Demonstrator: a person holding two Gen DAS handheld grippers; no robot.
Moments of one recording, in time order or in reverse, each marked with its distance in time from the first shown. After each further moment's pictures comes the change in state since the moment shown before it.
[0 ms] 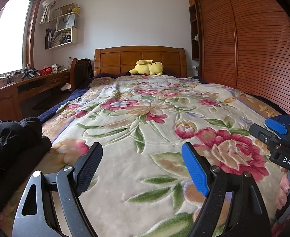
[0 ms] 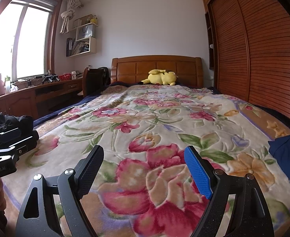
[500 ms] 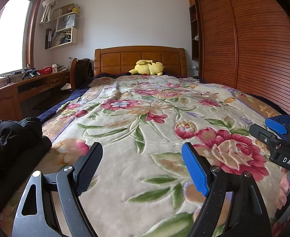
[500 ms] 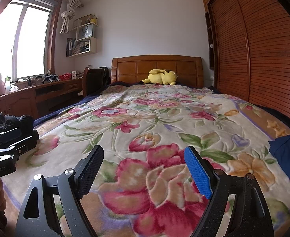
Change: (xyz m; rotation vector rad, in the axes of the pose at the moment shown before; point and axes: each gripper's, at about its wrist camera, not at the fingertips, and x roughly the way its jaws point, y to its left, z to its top) left arm -0.001 0.001 0.000 0.001 -0.002 0.004; right arm 0.001 0.000 0.001 -0.001 0.002 0.003
